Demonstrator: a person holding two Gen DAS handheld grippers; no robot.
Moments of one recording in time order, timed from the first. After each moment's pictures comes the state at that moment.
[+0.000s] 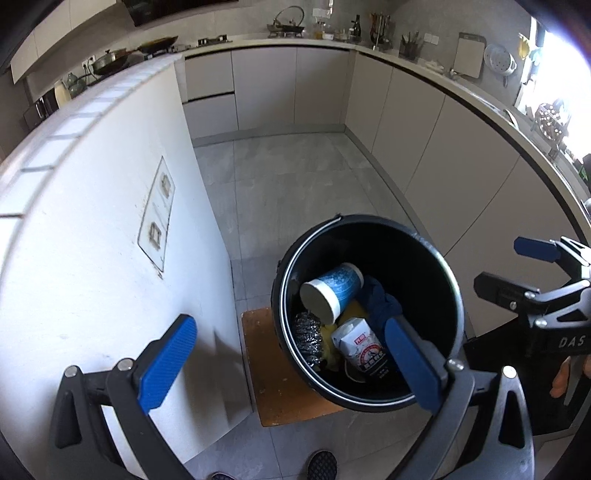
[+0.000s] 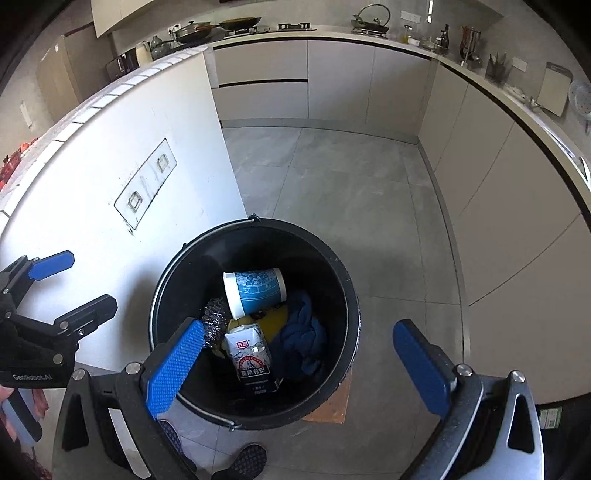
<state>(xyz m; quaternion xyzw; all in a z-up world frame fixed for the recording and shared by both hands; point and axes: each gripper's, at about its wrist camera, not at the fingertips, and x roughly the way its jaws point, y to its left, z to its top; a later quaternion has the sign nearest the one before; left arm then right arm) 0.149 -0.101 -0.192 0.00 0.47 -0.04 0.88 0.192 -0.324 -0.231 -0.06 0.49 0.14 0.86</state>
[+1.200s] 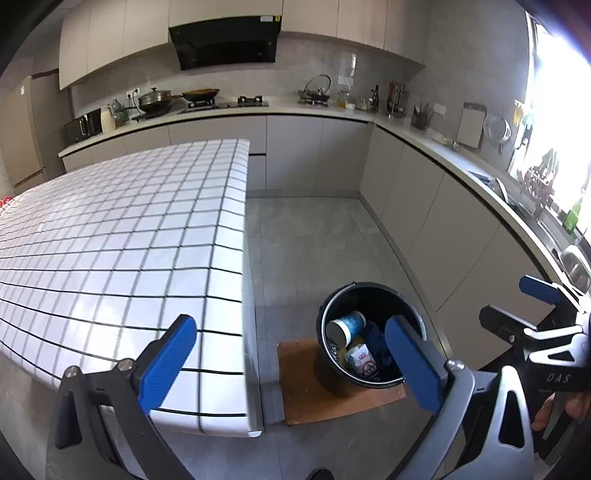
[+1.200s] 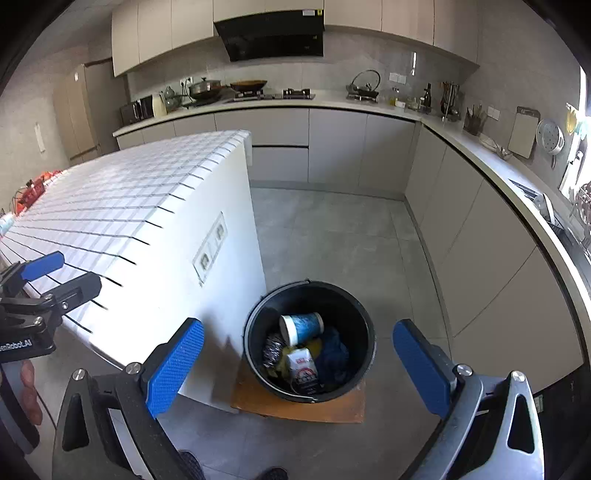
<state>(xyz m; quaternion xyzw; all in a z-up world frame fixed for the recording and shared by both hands) 0.052 -0.021 -0.053 -0.04 0.37 0.00 0.93 0.066 -0.263 -0.074 -0.05 0.38 0.13 0.91</state>
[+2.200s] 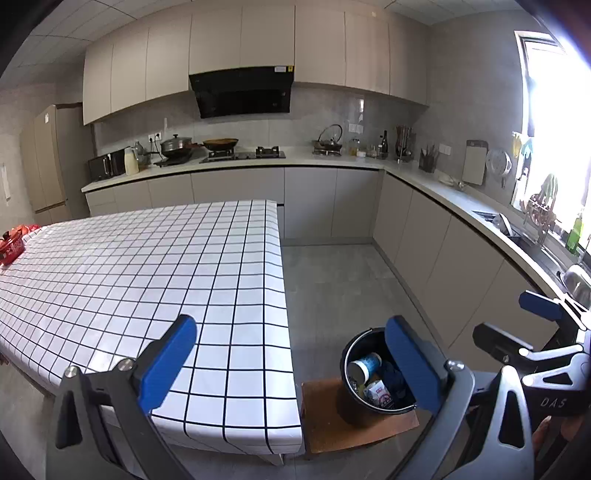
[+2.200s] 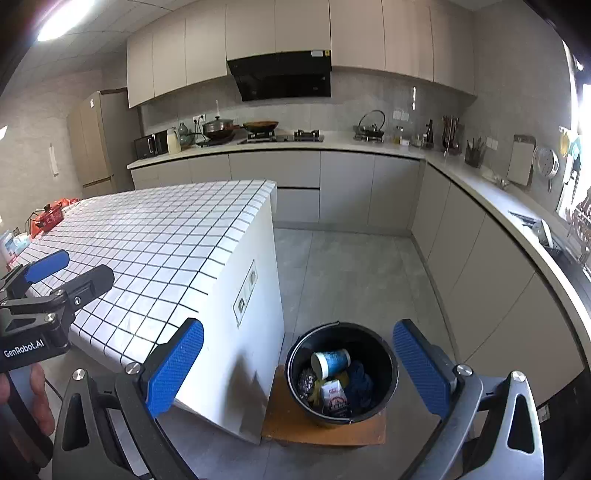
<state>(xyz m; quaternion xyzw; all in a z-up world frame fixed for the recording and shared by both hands) 0.016 0.015 -0.001 -0.03 0.28 0.03 0.96 0.022 -0.215 -0.012 -0.04 0.31 0.14 0.94</state>
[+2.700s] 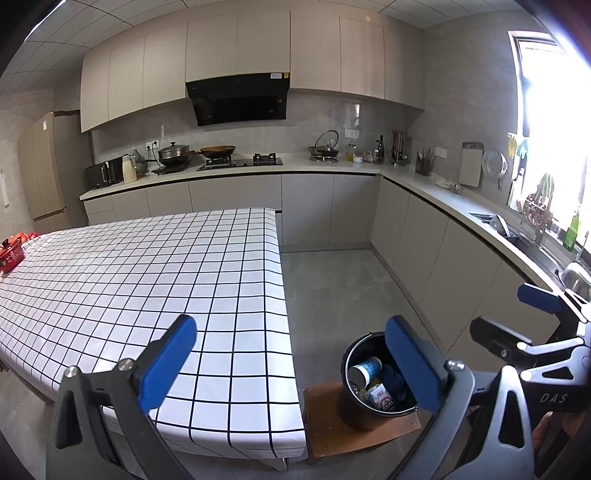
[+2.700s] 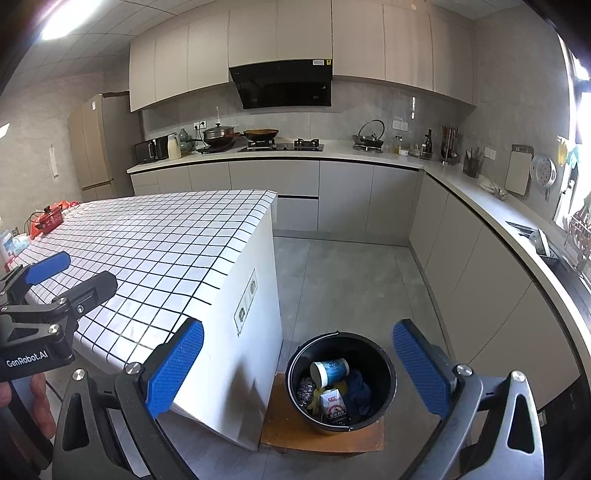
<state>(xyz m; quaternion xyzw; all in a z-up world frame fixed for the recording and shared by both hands) 0.012 0.013 0.003 -0.02 0.27 0.02 0.96 0.020 -0.207 -0.004 -0.04 0.30 0.14 0.94</state>
